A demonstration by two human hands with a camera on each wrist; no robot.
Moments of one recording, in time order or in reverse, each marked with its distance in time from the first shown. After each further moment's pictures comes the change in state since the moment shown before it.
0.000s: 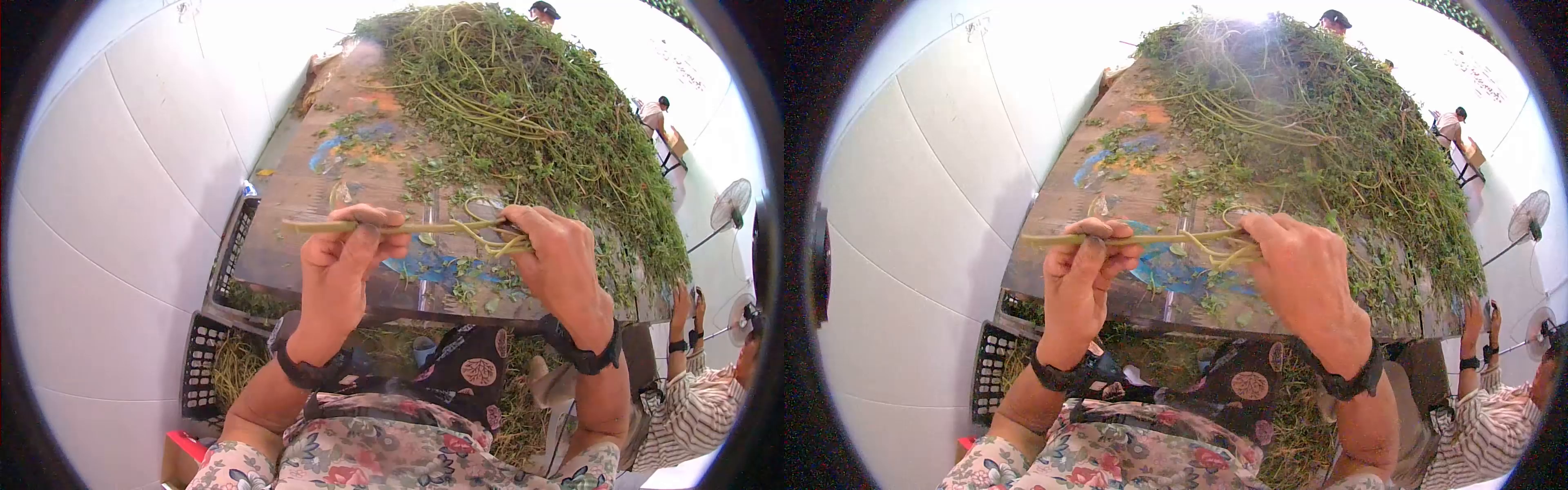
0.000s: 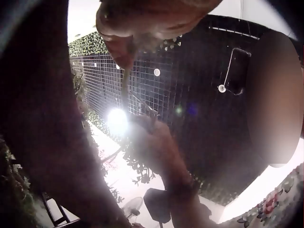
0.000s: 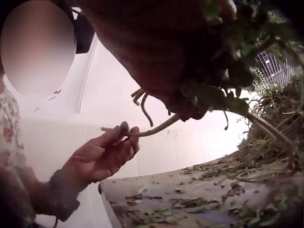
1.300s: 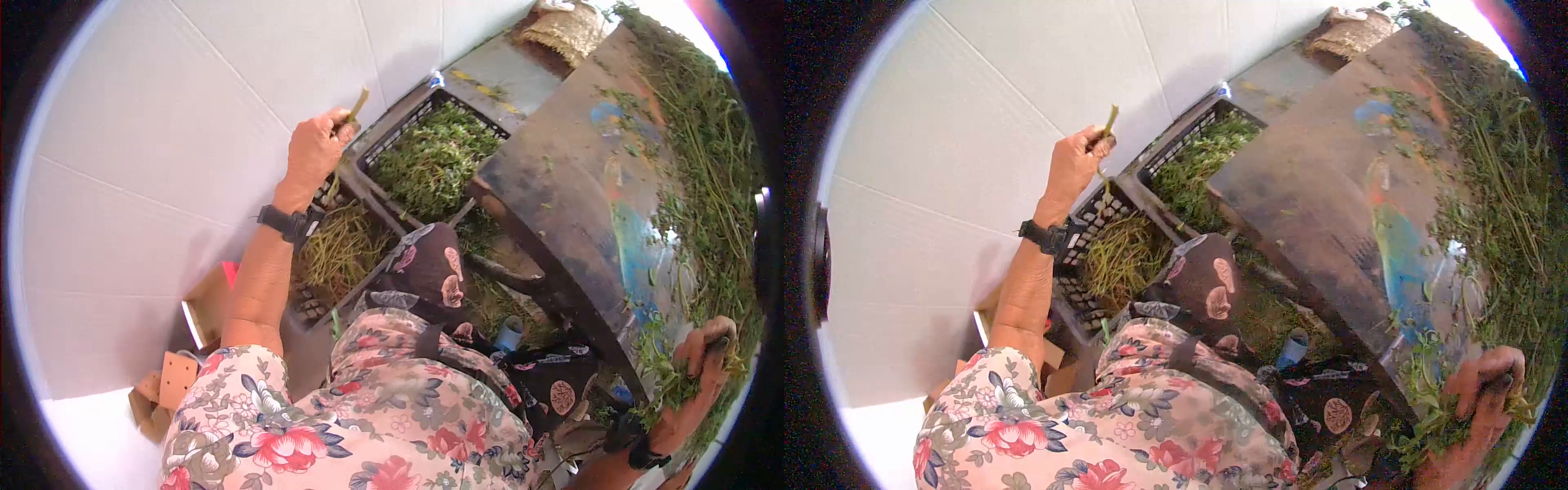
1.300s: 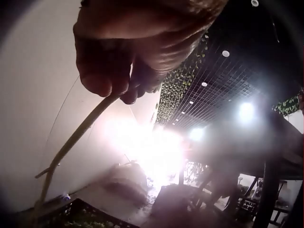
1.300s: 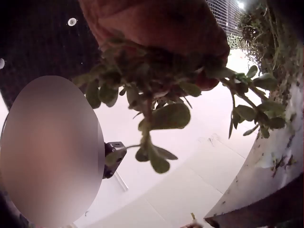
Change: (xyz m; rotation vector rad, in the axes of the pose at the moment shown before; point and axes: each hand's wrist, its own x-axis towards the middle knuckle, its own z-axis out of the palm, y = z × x) left_hand -0.071 0.121 -0.292 1.748 0.545 -0.163; right_hand -0.017 -0.033 0.039 1.325 -0.007 0.409
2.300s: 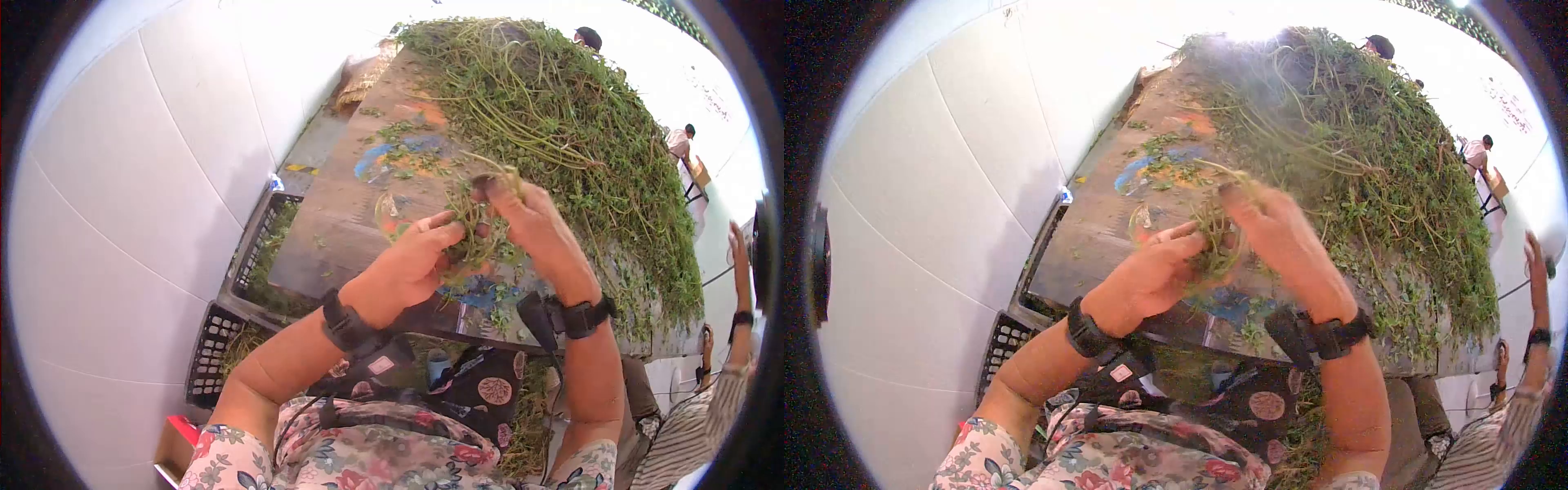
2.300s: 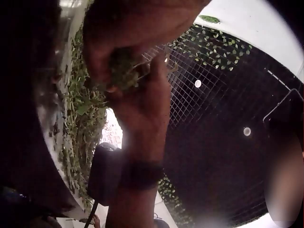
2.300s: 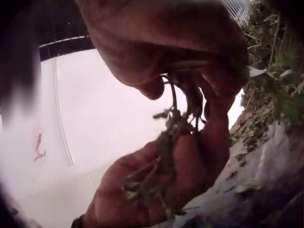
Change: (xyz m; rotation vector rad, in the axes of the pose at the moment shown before) left_hand -0.046 0.328 0.093 -1.753 -1.298 -0.269; right_hand 0.093 -0.011 0.004 -0.532 -0.097 0.005
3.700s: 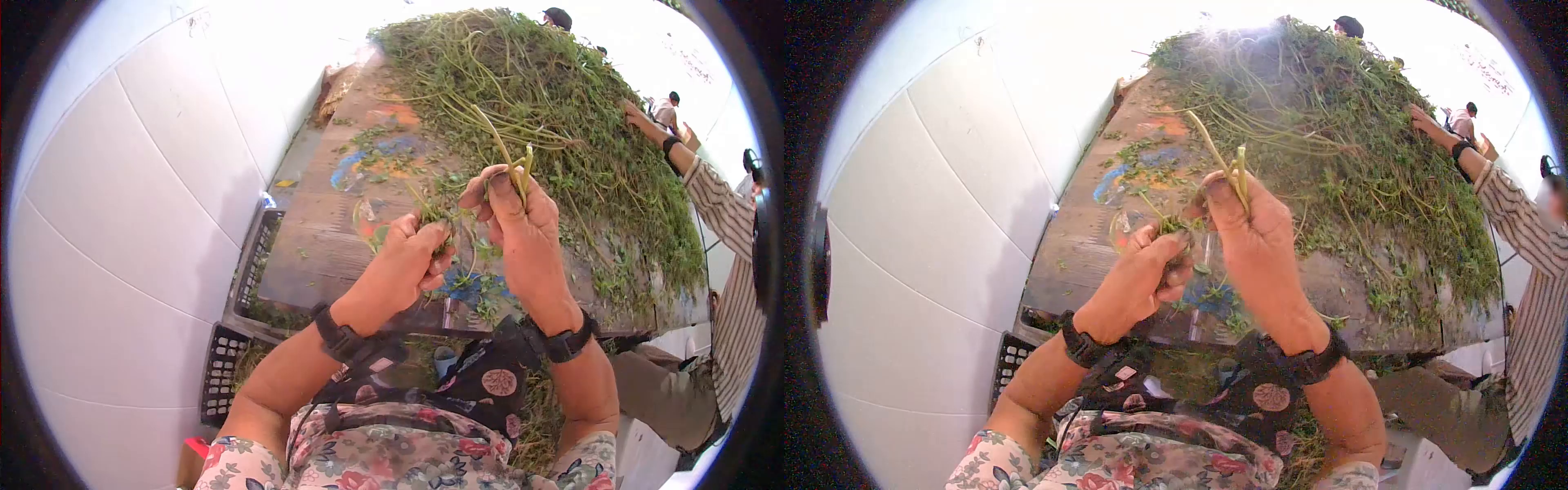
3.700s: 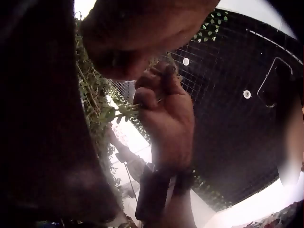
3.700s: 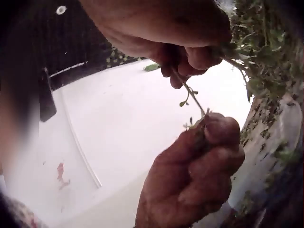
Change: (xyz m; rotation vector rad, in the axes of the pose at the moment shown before) left_hand -0.010 0.002 0.023 0.202 0.185 0.033; right_hand -0.031 -0.011 0.011 0.401 0.278 -0.049
